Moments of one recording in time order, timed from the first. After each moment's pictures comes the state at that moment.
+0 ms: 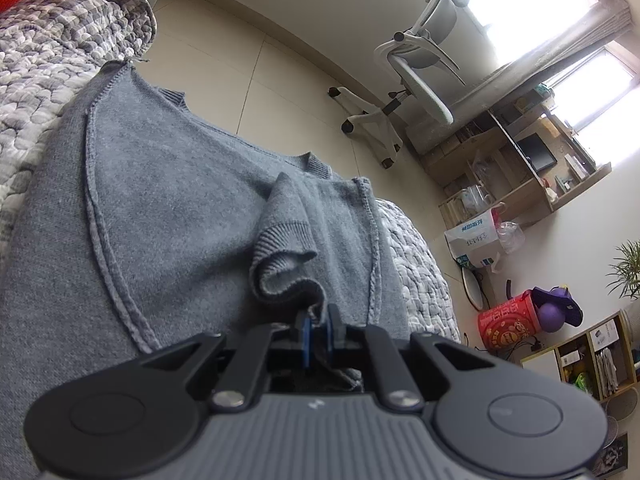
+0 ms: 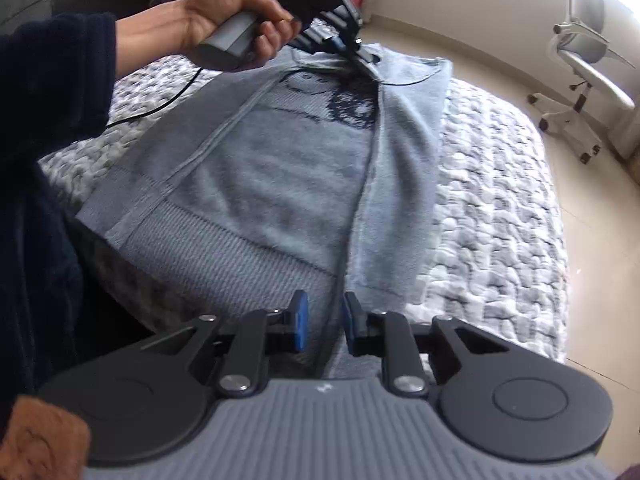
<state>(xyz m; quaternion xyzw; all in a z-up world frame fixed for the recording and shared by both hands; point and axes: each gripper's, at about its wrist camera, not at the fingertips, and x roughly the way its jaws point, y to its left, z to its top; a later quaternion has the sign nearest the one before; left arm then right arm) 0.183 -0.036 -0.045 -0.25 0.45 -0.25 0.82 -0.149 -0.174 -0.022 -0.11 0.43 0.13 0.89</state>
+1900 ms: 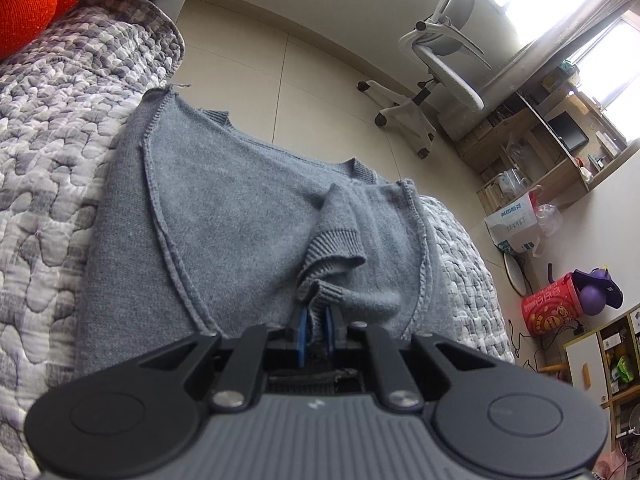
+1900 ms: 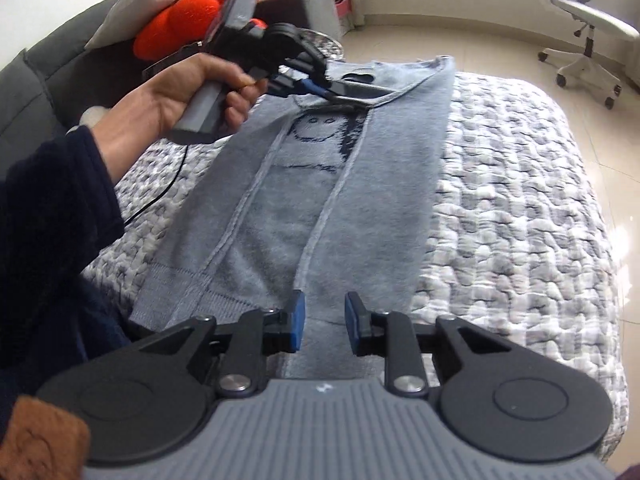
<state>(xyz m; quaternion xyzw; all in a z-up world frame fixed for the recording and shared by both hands) 0.188 -0.016 -0.035 -0.19 0.46 -0.21 0.84 -0.115 -0.187 0.006 0.04 0.44 0.16 0.88</state>
